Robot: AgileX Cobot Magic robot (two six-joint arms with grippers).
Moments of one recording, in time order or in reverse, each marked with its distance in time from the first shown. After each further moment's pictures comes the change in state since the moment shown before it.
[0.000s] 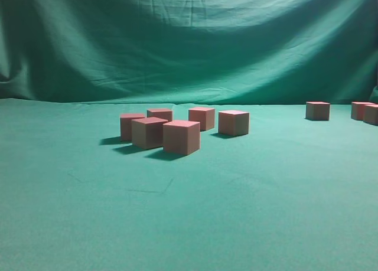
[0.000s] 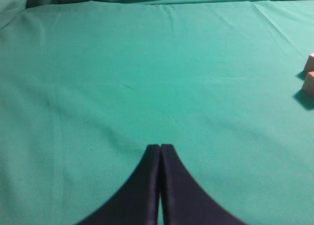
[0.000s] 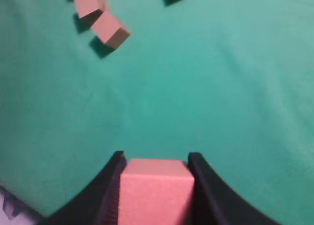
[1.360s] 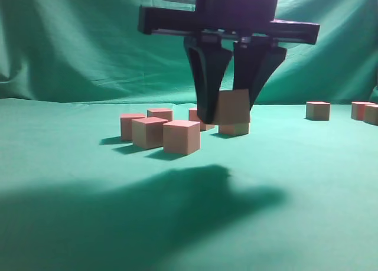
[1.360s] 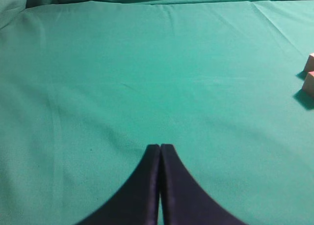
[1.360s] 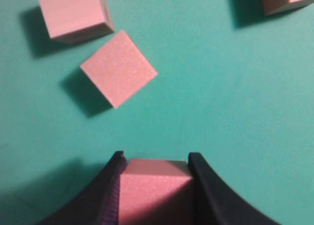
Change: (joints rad) left arm 0.000 0.000 0.000 0.000 0.000 0.000; right arm 0.533 0.591 -0.216 -0.558 -0.296 0.709
